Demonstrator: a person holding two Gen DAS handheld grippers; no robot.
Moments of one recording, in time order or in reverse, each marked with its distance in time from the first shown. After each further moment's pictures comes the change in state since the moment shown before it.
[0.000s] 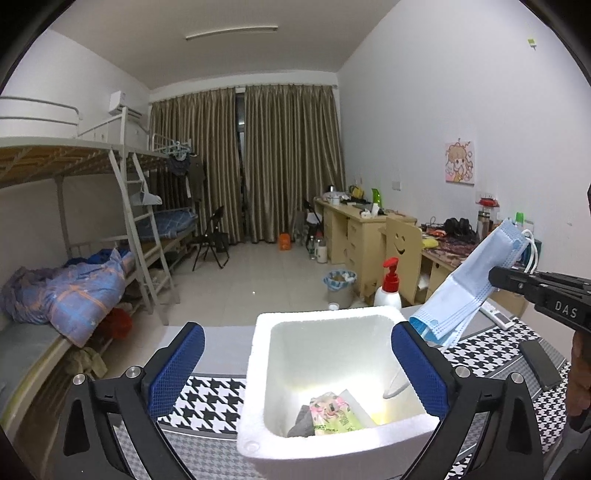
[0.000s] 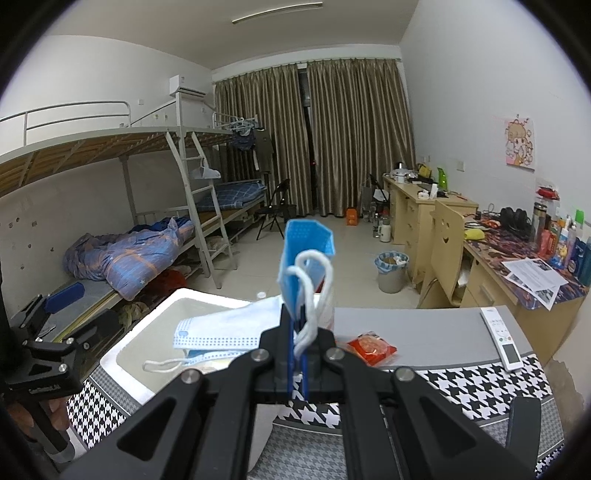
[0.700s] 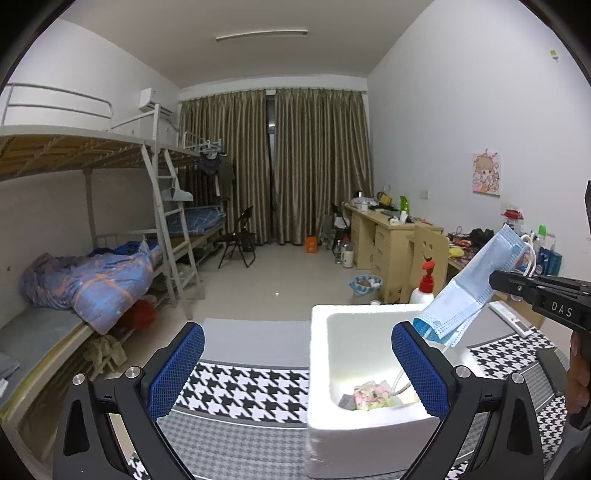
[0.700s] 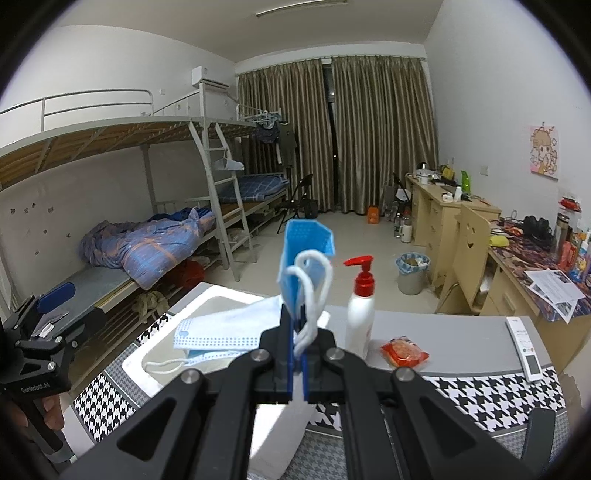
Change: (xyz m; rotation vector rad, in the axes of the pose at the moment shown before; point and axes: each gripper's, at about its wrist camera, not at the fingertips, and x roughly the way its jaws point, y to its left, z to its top) left arm -0.022 0.034 -0.011 -0.052 -0.013 0.105; right arm 0.017 0.034 0.005 -0.050 0.025 0.069
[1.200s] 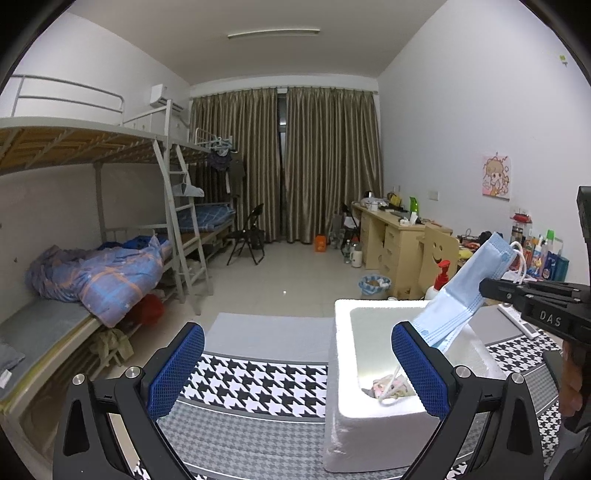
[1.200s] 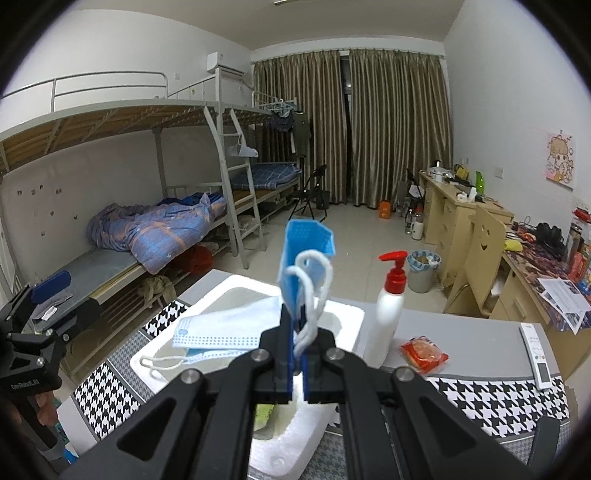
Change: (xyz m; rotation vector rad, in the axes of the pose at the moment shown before) left arm -0.002 0.017 -0.004 -0.027 0.004 0.025; right arm 0.020 0.024 -0.002 -0.052 0.046 0.029
